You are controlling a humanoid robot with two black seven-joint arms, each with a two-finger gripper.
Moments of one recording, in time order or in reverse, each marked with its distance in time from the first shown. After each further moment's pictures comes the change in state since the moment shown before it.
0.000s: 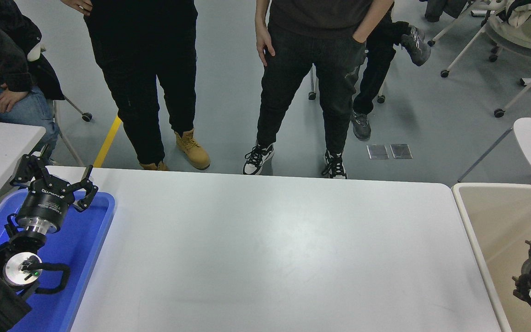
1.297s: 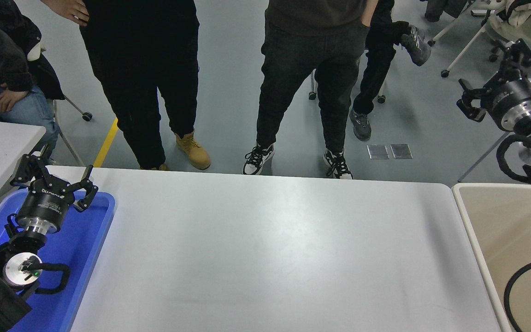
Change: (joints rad) left arm 0.000 0.000 0.000 0.000 0.000 0.000 0.000; right arm 0.120 -0.019 0.585 0.611 -0.215 0.024 0.169
